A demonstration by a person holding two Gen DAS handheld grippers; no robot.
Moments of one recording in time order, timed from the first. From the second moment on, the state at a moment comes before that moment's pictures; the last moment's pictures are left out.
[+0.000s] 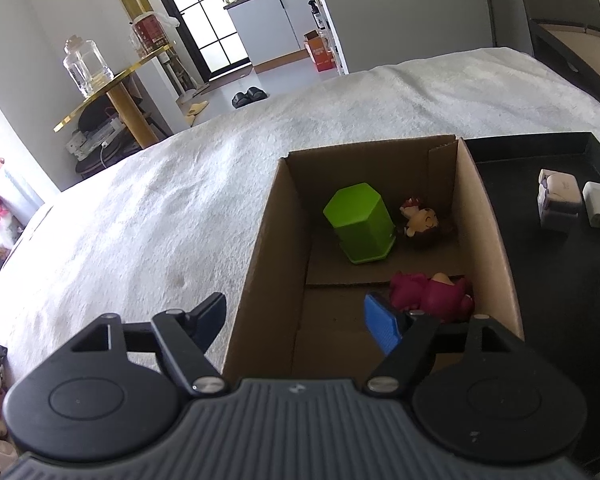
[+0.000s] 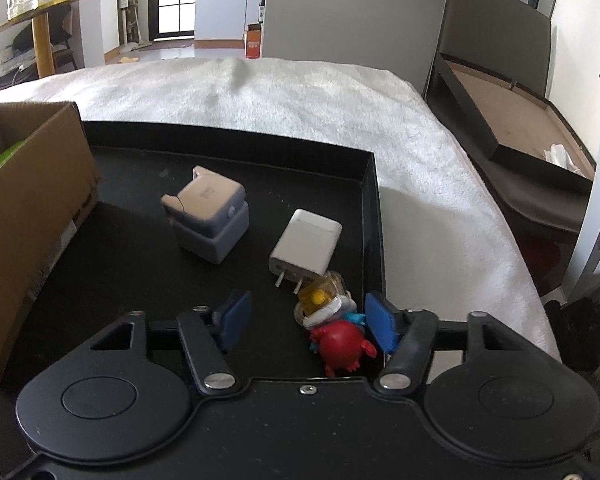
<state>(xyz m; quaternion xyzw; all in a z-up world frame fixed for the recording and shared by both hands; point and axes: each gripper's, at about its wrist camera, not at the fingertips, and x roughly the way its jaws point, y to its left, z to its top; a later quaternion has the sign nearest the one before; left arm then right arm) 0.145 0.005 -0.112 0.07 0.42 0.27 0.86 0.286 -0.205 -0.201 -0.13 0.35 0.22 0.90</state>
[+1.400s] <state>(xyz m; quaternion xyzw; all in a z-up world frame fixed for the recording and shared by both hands) 0.135 0.015 -0.112 0.05 0.42 0.26 0.87 0.255 -0.192 -0.177 -0.14 0.35 0.26 0.89</state>
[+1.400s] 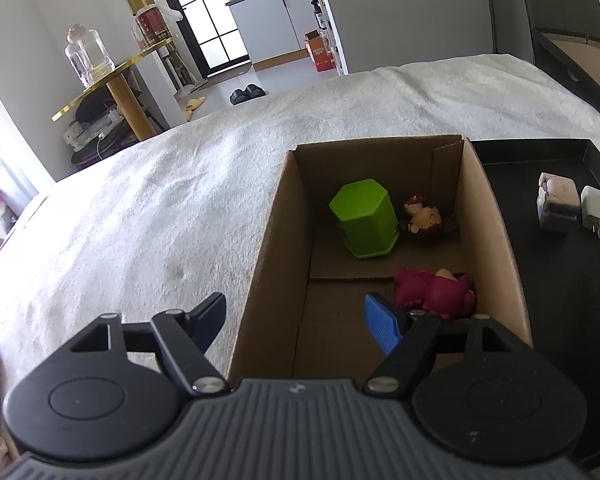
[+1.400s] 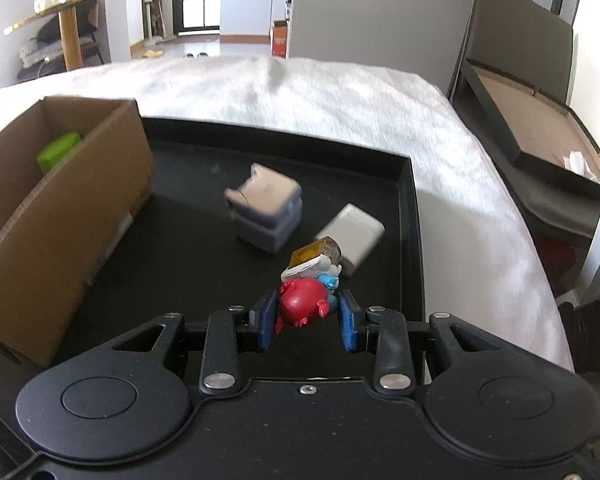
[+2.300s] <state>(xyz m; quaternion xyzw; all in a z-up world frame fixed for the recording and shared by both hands) 0.118 0.041 -0.121 0.02 0.41 0.28 0.87 0.227 -0.135 -0.108 -0.09 0.26 0.35 0.90</state>
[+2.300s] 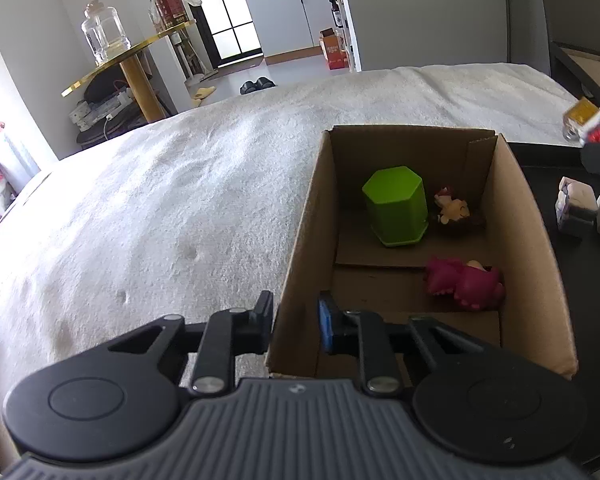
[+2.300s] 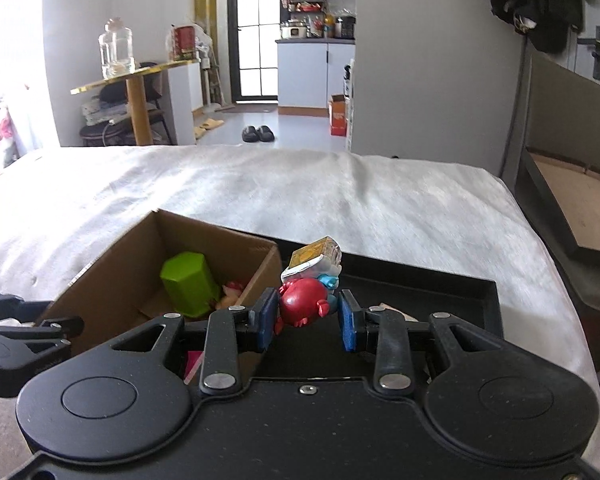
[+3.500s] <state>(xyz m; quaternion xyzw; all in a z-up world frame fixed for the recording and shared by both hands) 0.113 0.053 -0.124 -0.01 0.41 0.26 0.87 0.210 -0.071 -0.120 -0.15 0.25 0.37 0.88</state>
